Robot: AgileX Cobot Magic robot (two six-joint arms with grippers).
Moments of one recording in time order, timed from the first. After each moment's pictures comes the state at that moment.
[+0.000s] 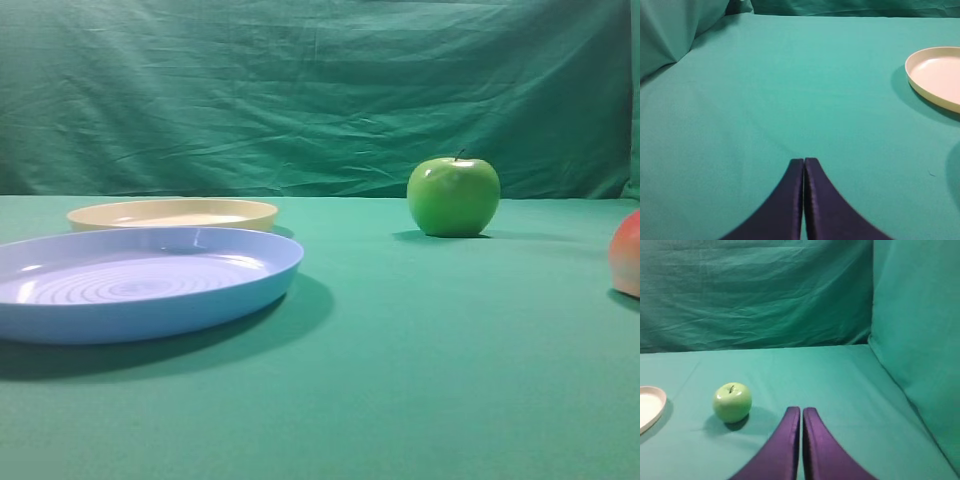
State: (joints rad) left arm 0.06 -0.02 0.01 0.32 0.38 -0.33; right arm 0.17 0.05 -0.47 -0.08 0.67 0.08
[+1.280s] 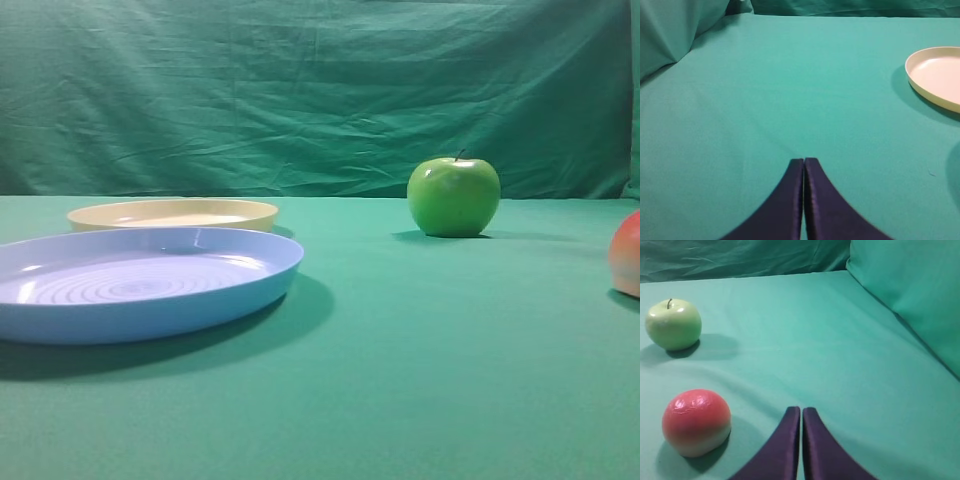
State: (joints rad) left arm 0.06 -0.02 0.01 0.32 0.38 -0.33; right arm 0.04 -0.01 0.03 -0.07 0.38 0.04
